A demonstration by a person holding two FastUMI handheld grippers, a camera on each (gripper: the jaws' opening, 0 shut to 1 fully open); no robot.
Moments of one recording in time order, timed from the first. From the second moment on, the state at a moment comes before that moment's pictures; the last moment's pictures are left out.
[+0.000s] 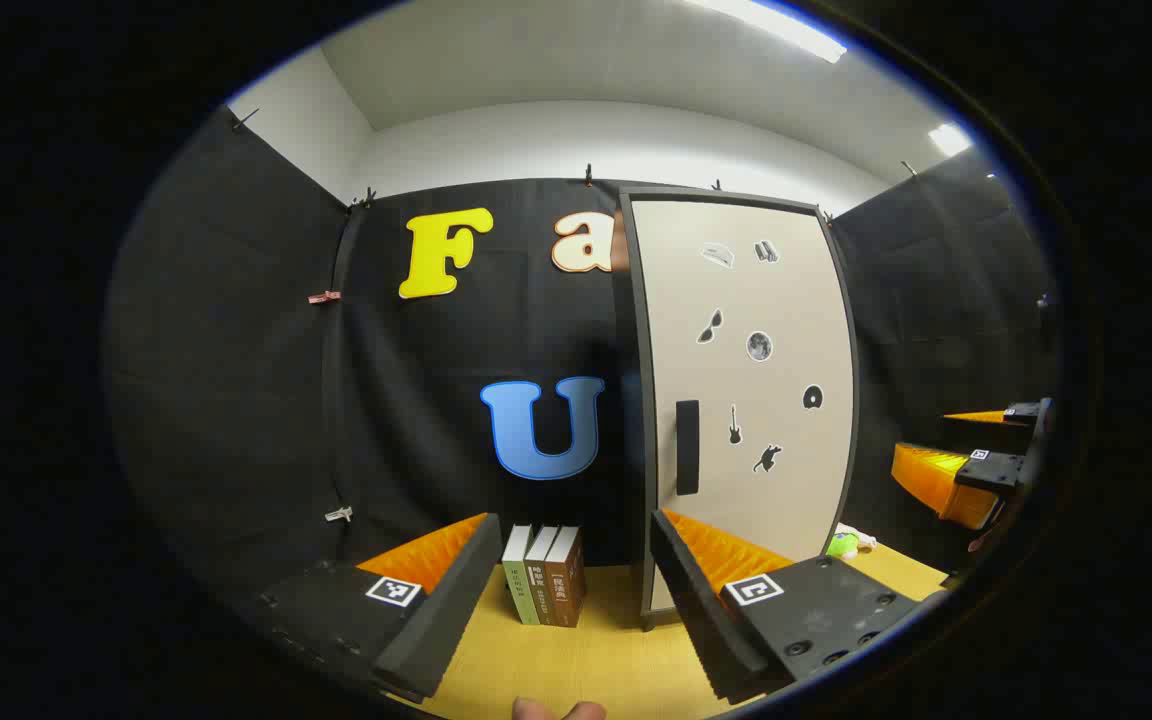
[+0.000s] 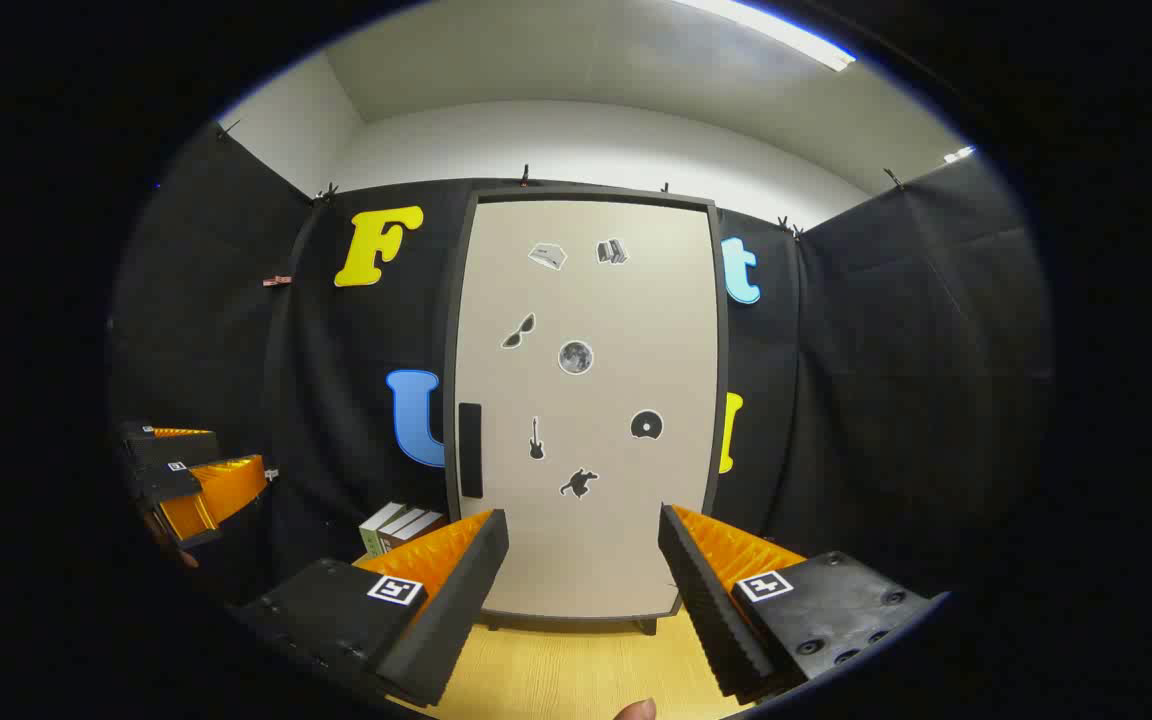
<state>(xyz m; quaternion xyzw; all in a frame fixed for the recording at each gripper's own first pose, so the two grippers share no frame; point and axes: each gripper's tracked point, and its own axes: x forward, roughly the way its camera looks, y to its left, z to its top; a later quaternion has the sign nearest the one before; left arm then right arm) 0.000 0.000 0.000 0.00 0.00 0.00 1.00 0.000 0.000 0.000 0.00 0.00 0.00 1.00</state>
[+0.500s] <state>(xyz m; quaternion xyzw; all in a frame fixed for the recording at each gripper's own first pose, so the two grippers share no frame) 0.001 -0.001 -0.003 0.00 0.00 0.00 1.00 -0.001 0.000 0.002 0.00 0.00 0.00 1.00</state>
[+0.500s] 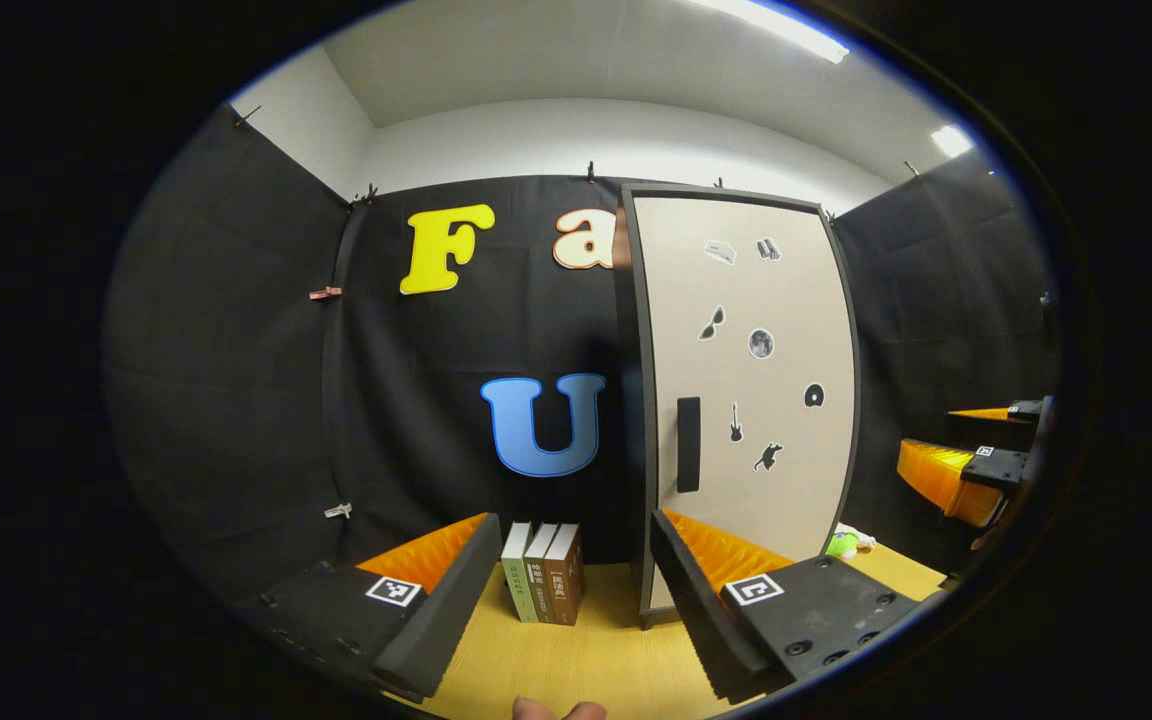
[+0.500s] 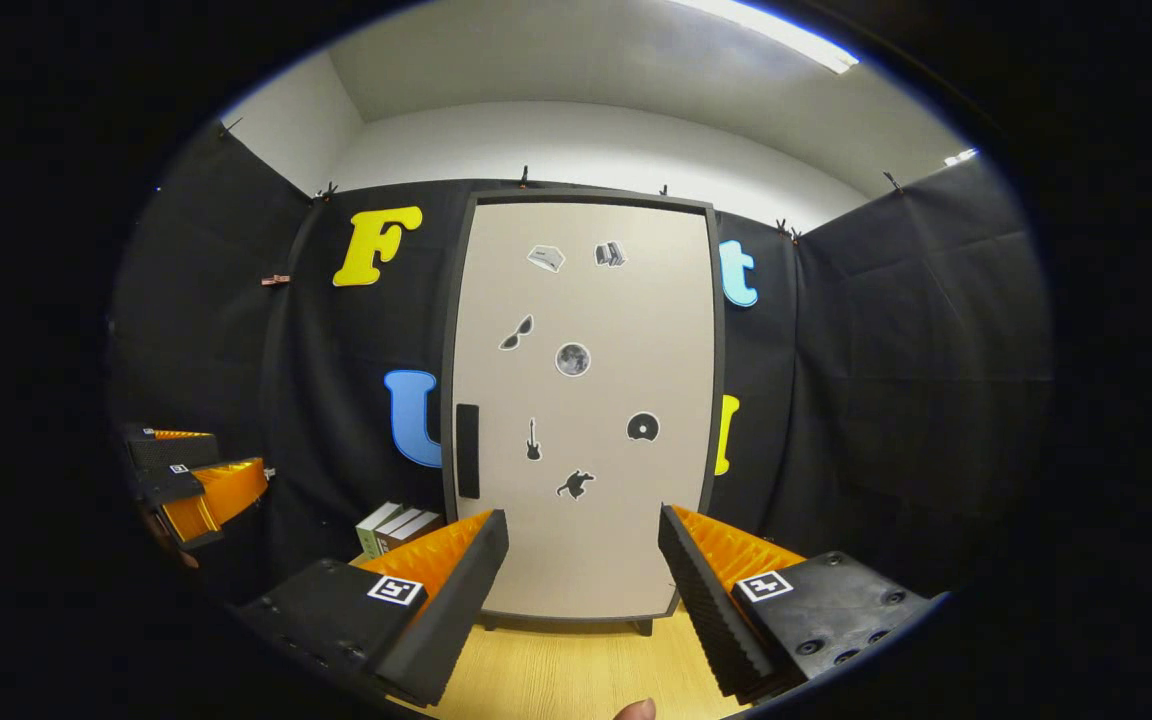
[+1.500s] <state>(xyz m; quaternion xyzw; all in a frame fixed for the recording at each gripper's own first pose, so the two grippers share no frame) 0.007 0.041 -0.019 0.00 0.00 0.02 1.00 0.061 0.063 -0.002 0.02 -0.01 0.04 1.00</state>
